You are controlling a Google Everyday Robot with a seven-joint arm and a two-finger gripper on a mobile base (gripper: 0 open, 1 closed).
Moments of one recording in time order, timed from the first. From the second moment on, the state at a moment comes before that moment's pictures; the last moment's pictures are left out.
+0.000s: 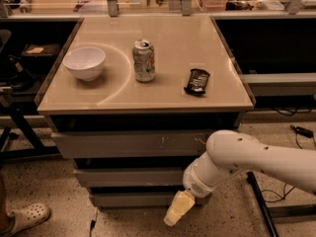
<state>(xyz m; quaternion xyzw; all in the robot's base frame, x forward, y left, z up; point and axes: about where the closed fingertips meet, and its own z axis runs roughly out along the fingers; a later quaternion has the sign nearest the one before) 0.400 -0.064 0.576 -0.50 0.83 0.22 0.10</state>
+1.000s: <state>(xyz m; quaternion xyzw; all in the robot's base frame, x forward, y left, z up) 0.416 -0.062 0.574 -0.50 0.83 0.20 0.15</state>
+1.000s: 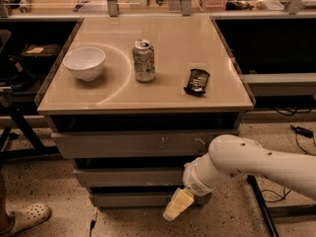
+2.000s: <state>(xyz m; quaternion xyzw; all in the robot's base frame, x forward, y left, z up) 0.443 -0.059 0.519 -0.50 0.83 0.17 0.17</state>
